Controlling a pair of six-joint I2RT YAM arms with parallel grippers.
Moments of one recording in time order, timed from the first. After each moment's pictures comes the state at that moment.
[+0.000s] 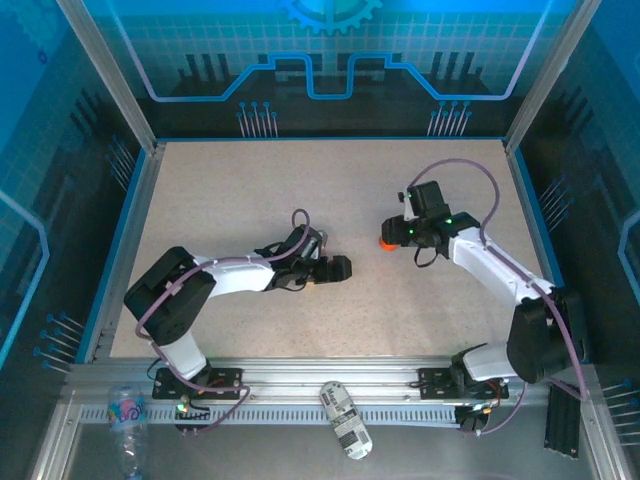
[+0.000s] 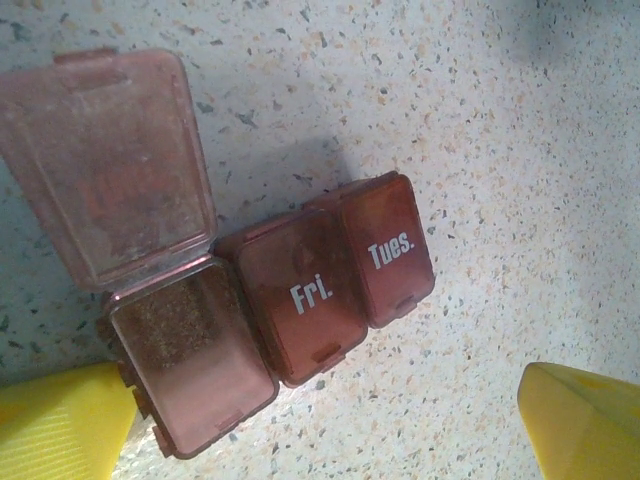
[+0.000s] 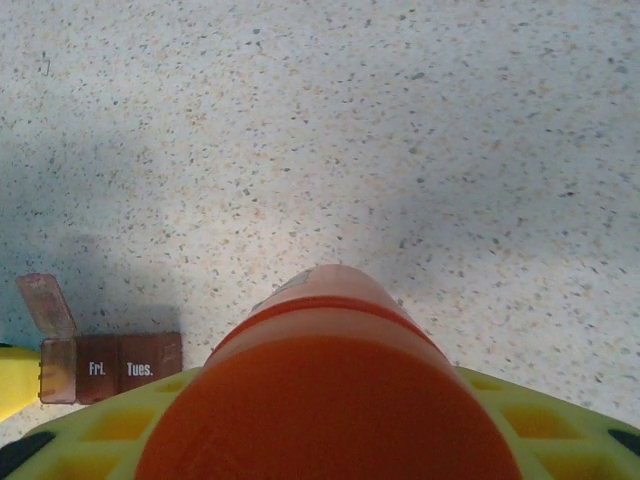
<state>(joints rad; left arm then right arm) -0.70 1.71 0.85 0.00 0.21 -0.80 0.33 1.37 0.99 -0.57 -0.05 0.30</state>
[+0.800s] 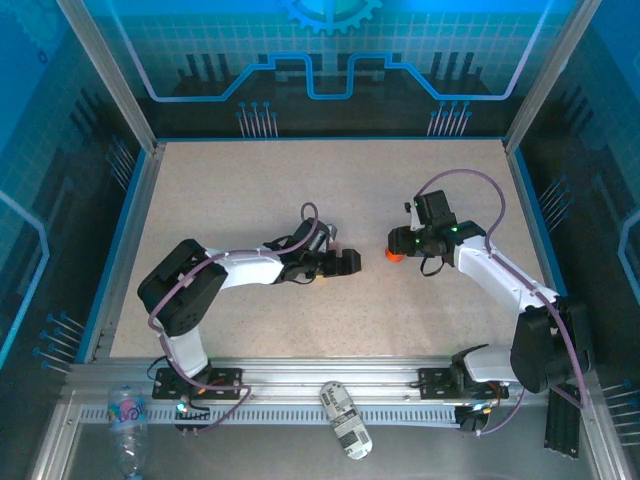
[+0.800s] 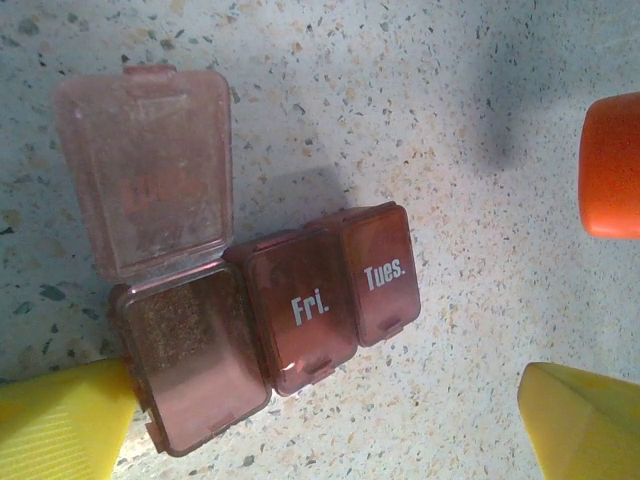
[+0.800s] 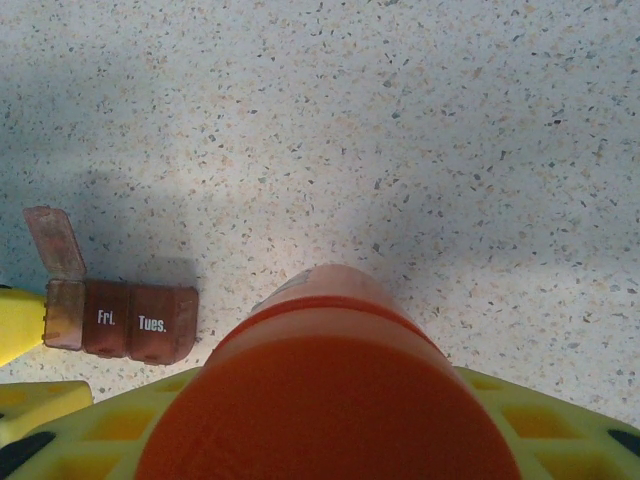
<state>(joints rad) -0.70 1.79 0.93 0.03 0.26 -0.80 0.31 1.33 0.92 -0.59 -0.07 0.31</state>
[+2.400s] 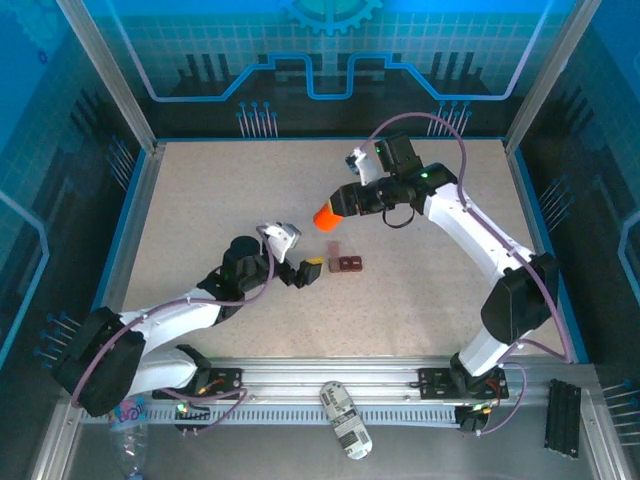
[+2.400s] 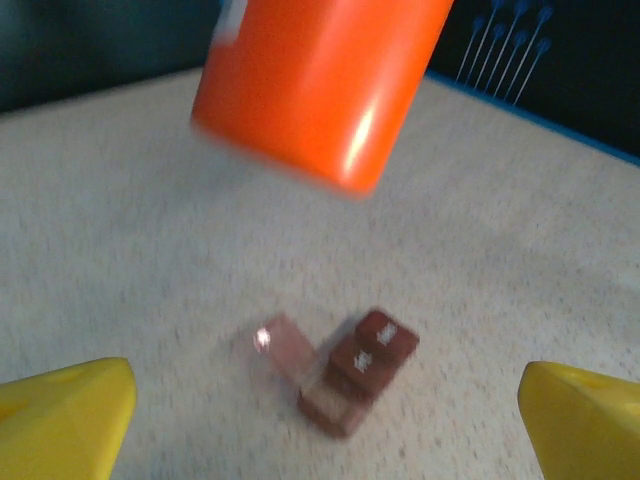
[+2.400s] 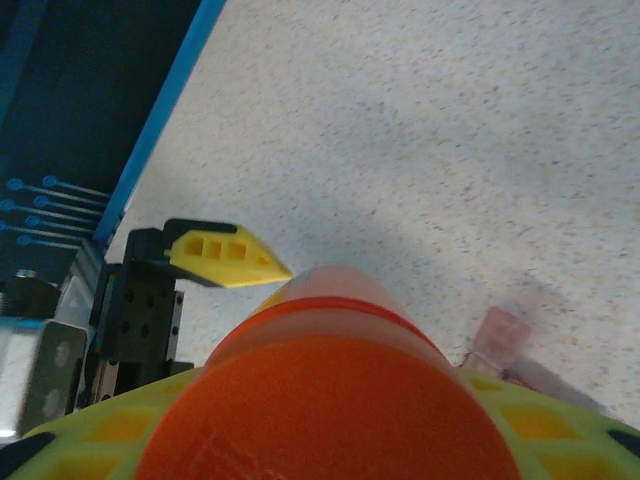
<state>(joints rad) -0.56 1.22 0.44 0.55 0.26 -0.04 0.47 1.64 1.56 -0.79 -0.57 0.25</state>
